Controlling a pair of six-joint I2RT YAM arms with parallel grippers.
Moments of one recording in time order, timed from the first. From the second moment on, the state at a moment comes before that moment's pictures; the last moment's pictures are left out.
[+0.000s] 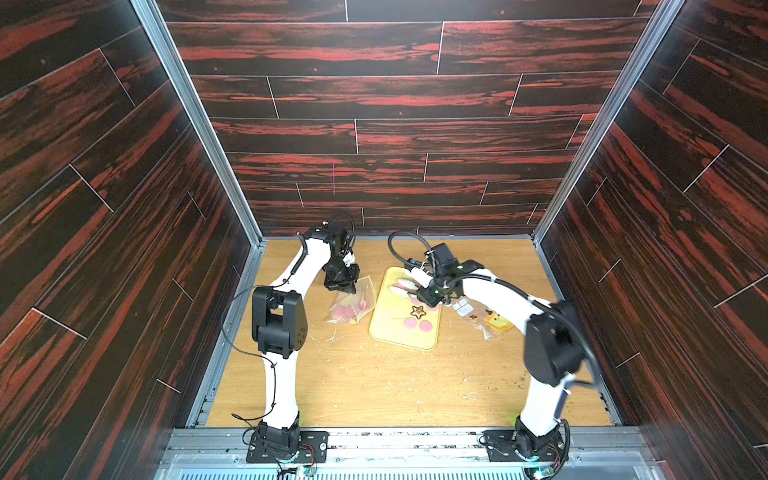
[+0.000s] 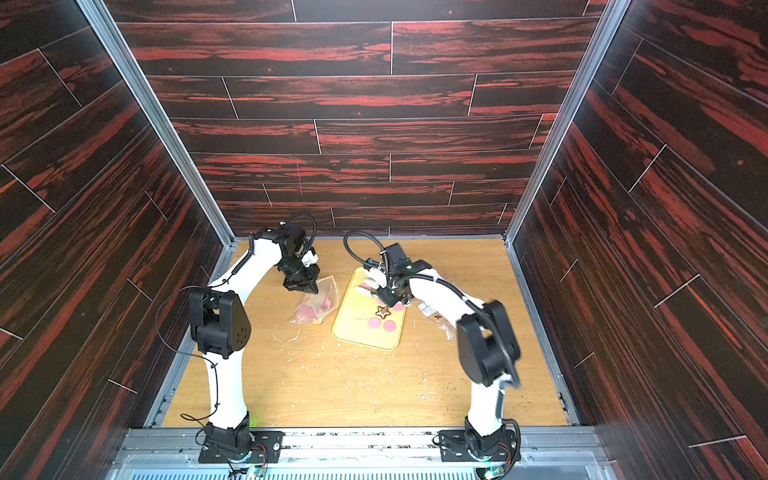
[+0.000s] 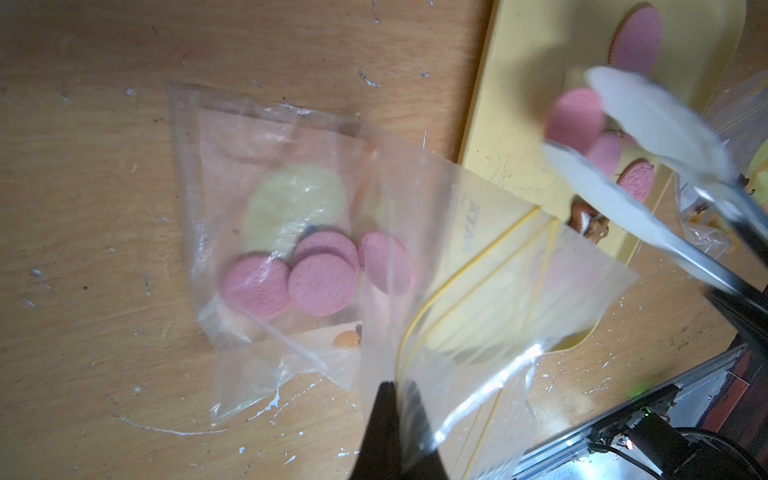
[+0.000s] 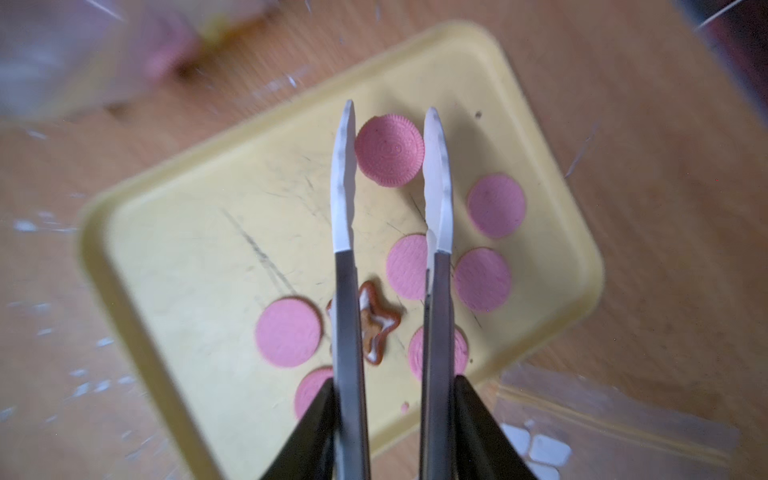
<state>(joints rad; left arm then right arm) -0.21 2.13 1.96 -1.29 0.36 -0.18 0.56 1.82 1.49 -0.68 -0.09 -0.35</state>
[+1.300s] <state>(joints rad) -0.20 2.13 1.98 -1.30 0.36 -0.18 0.59 1.38 1.04 -0.79 -0.15 -0.21</state>
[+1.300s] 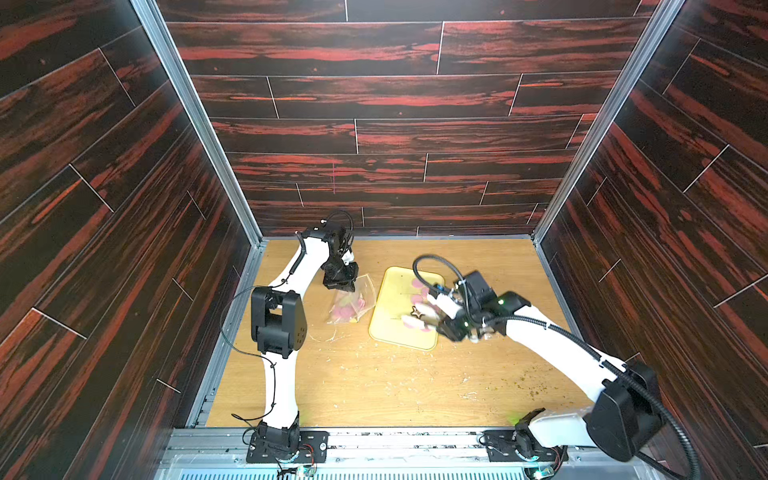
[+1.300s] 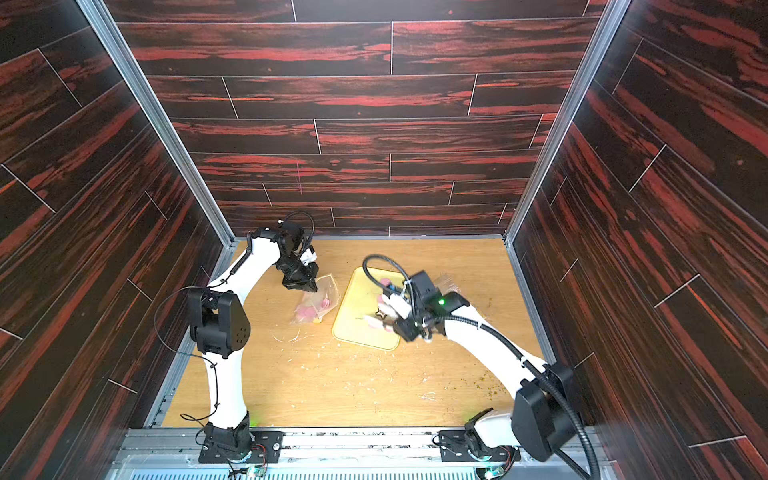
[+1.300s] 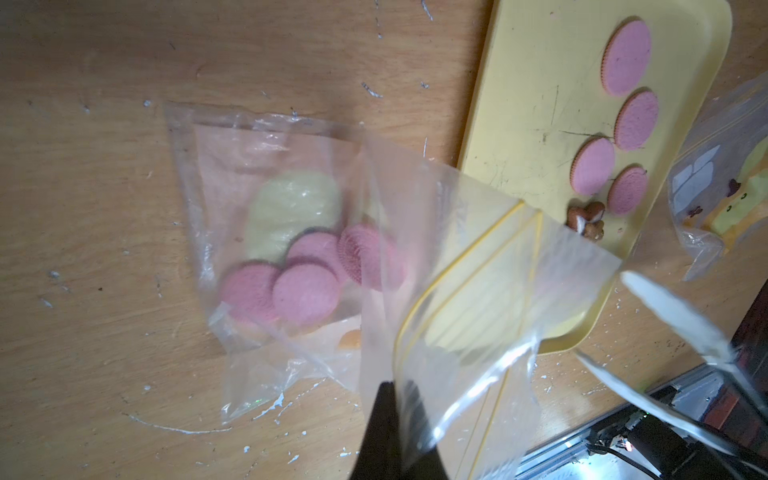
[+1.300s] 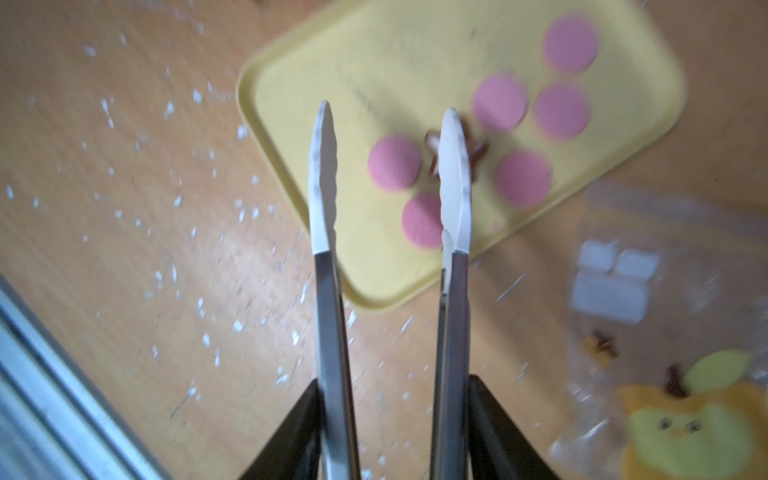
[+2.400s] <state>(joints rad) -0.20 2.13 1.96 -1.29 0.36 -0.18 0.76 1.63 1.12 -0.78 0.10 -0.23</state>
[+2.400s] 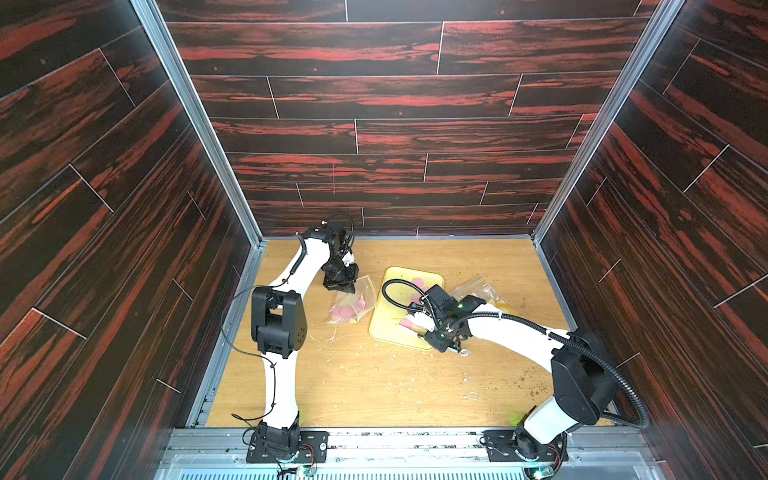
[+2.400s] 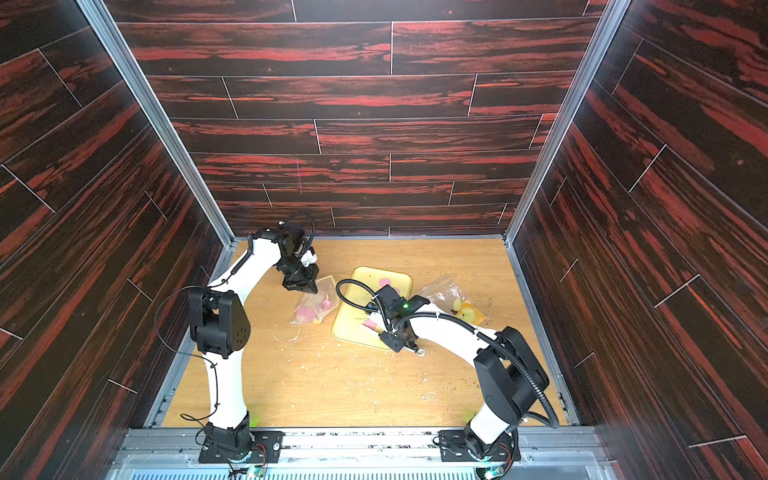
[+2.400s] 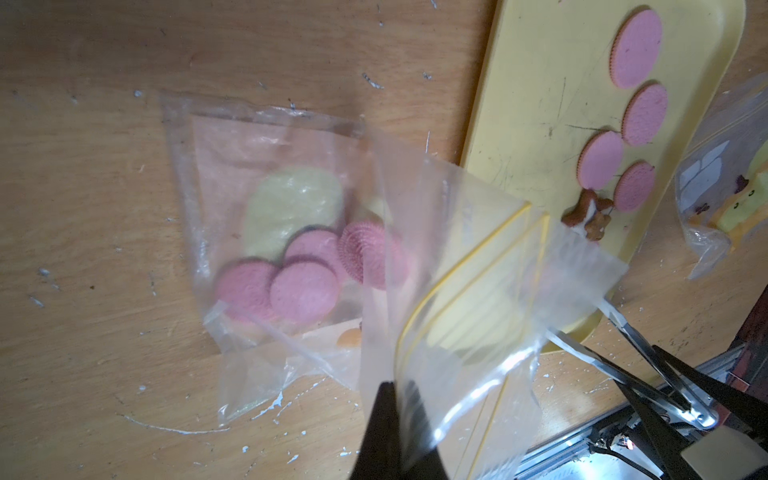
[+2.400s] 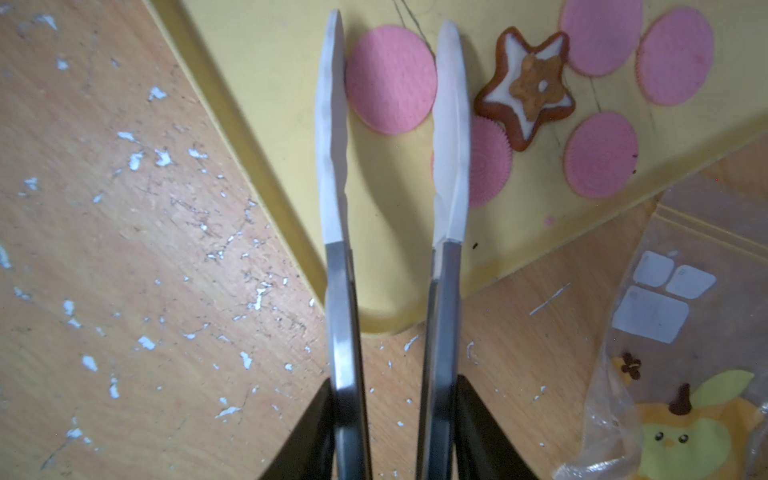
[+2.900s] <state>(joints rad) -0.20 2.13 1.96 -1.29 0.36 -0.18 0.72 1.50 1.16 -0.76 0.04 -0.23</state>
